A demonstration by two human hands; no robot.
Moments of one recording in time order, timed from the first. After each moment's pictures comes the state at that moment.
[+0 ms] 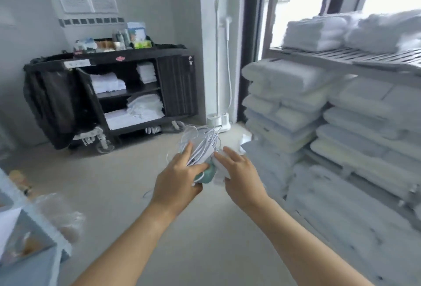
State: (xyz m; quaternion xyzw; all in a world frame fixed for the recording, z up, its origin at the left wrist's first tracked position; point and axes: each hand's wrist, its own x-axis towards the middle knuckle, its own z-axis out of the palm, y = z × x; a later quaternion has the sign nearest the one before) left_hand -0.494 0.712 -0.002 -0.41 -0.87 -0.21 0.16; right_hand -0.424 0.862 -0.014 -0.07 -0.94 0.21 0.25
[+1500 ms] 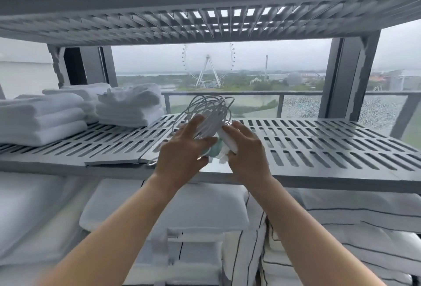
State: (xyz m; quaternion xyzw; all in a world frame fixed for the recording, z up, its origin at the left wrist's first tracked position) left_hand -0.364 1.433 0.154 -0.77 -0.50 -0.32 0.24; right_hand -0.206 1.461 0.138 -0.41 -0.73 -0.04 0.54
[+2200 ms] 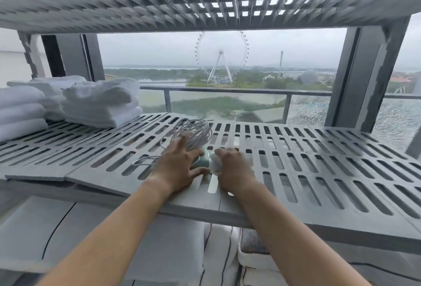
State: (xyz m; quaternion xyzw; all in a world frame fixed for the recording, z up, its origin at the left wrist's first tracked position) left_hand -0.294 1.591 0.106 -0.75 -0.61 -0.21 0.16; right_hand -0.130 1.606 0.109 -0.53 -0.81 0.02 0.25
